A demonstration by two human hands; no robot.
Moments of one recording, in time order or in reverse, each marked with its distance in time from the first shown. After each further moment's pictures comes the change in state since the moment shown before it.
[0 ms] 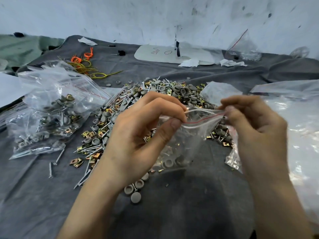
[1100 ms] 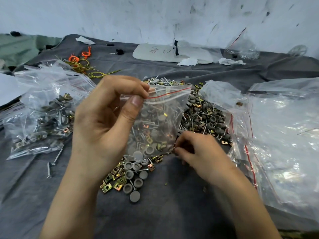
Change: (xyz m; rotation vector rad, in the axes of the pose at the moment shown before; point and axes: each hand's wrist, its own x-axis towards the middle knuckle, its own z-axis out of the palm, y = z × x) left_hand -0.001 -0.003 -0.024 0.117 0.231 0.024; right_hand -0.013 0.042 0.028 -0.642 -0.673 0.174
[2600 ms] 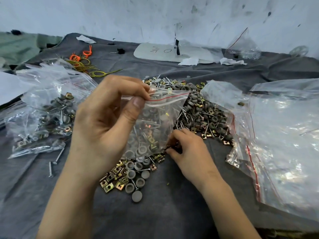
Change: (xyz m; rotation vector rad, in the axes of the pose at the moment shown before) left_hand 0.000 -0.003 -0.008 0.003 -0.051 -0.008; right_hand 0.007 -0.010 0.028 -0.014 0.117 -0.037
